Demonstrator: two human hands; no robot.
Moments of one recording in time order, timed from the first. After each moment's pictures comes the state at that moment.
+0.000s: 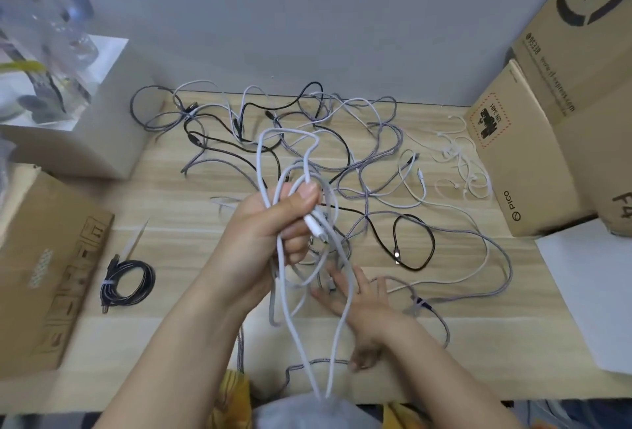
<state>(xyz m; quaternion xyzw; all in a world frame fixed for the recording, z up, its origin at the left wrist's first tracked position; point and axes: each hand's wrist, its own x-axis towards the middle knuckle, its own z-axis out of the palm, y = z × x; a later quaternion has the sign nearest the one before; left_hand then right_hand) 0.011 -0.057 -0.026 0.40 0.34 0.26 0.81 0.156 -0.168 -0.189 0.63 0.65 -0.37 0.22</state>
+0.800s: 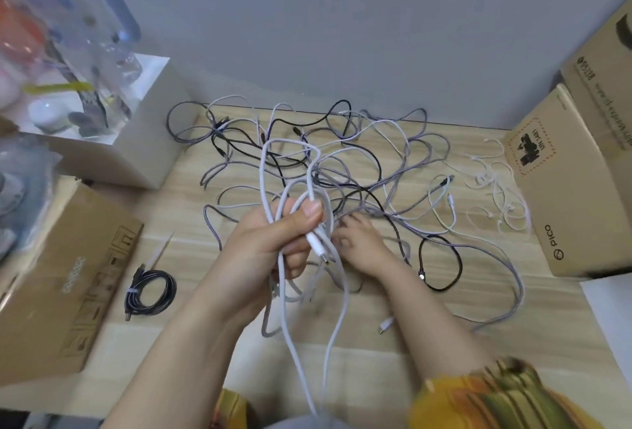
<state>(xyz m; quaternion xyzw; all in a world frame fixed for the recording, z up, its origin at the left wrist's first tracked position) 0.005 -0.036 -0.022 0.42 0.39 0.28 0.77 0.189 -0.040 -0.201 0.72 0.61 -0.32 -0.10</state>
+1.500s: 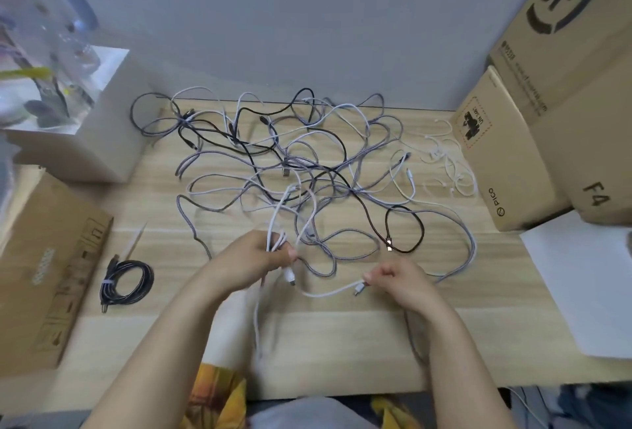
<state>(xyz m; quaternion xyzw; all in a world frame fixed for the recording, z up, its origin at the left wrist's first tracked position) -0.014 -0.045 -0.089 0.68 0.43 -0.01 0.59 0.192 -0.185 -0.143 0.80 0.34 -0.44 -0.23</state>
